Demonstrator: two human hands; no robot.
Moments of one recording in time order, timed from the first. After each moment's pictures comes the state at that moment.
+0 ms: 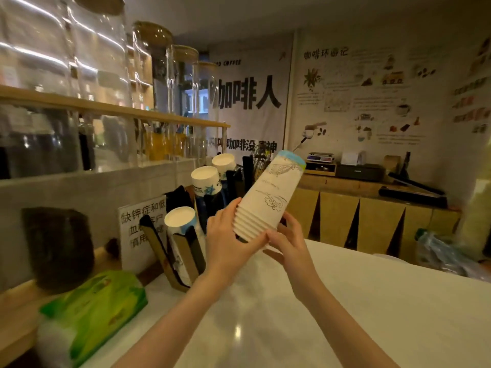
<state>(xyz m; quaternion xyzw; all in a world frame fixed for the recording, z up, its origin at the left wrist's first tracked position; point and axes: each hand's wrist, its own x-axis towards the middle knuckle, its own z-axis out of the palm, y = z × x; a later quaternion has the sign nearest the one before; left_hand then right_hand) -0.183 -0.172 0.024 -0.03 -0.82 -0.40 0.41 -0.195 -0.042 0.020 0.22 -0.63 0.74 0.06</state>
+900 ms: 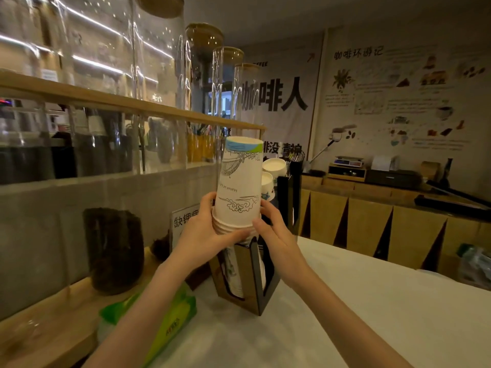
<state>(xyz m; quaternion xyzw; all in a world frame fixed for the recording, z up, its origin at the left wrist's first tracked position) -0.150 -0.317 0.061 -0.04 -0.85 -0.45 0.29 -0.189 -0.165 0.051 0.37 -0.68 0.63 0.04</state>
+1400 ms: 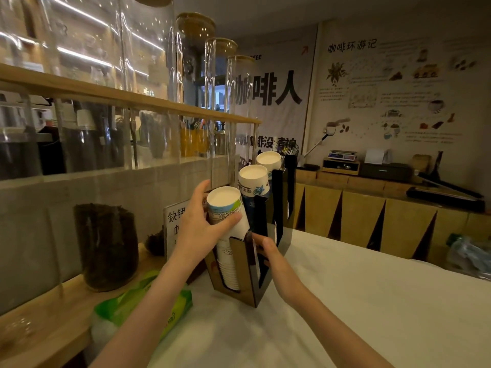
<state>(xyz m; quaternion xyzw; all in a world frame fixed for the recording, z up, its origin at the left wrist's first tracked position) -0.159 -0.309 0.054 0.00 -0.79 -0.49 0.37 -0.210 -0.159 -0.008 0.24 -0.74 0.62 -0.10</state>
